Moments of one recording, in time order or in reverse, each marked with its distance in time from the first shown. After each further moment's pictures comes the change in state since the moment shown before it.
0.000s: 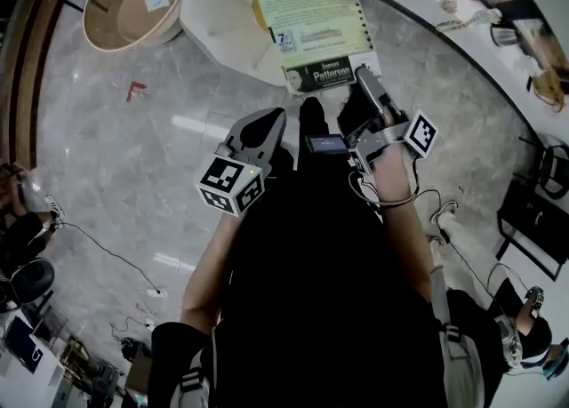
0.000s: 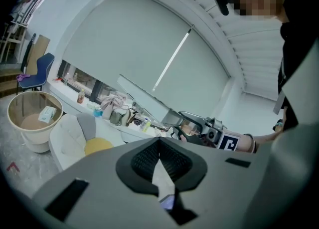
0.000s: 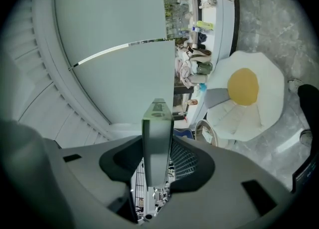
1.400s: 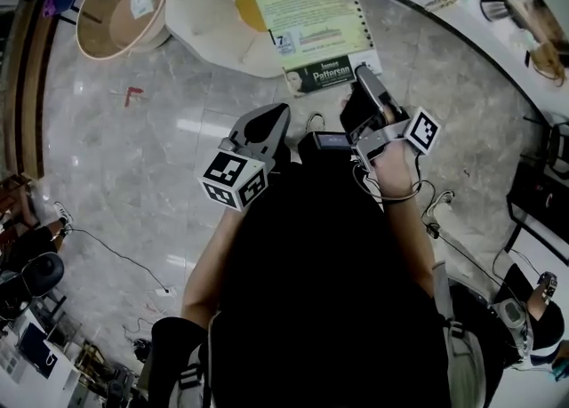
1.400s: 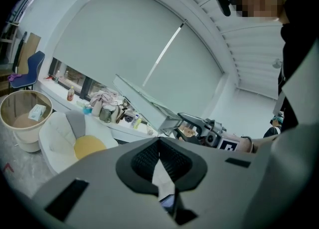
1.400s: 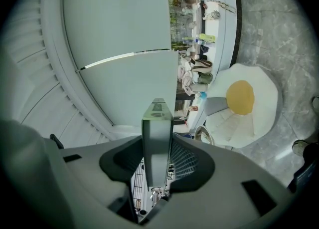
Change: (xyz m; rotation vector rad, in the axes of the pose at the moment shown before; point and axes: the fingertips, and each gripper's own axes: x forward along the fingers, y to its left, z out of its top) left arm 0.030 -0.087 -0.024 0.029 0.036 -0.056; right arm -0.093 0.016 0.035 -0.043 -0.033 0.016
